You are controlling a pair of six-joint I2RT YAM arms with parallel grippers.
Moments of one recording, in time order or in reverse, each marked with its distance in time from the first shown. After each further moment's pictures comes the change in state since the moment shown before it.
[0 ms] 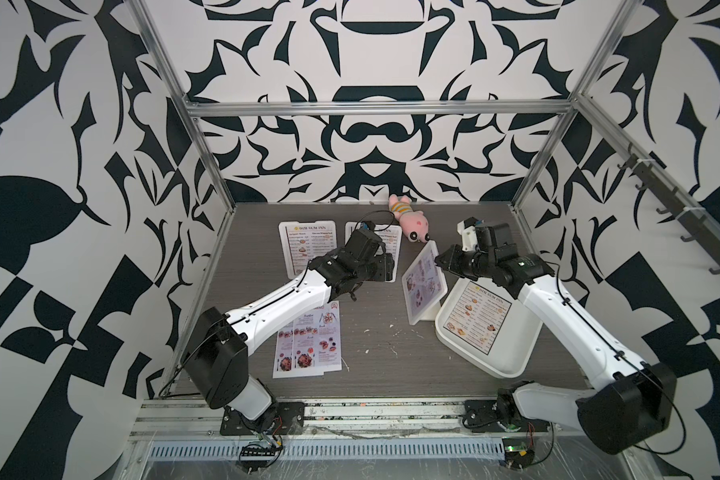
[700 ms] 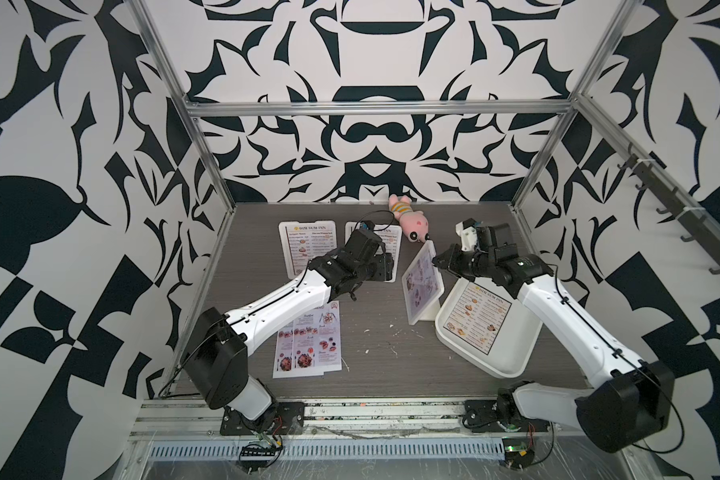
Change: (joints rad) left arm 0.000 -0.002 0.000 0.000 -0.011 0.000; right arm -0.021 0.006 -0.012 0.040 -0.090 0.058
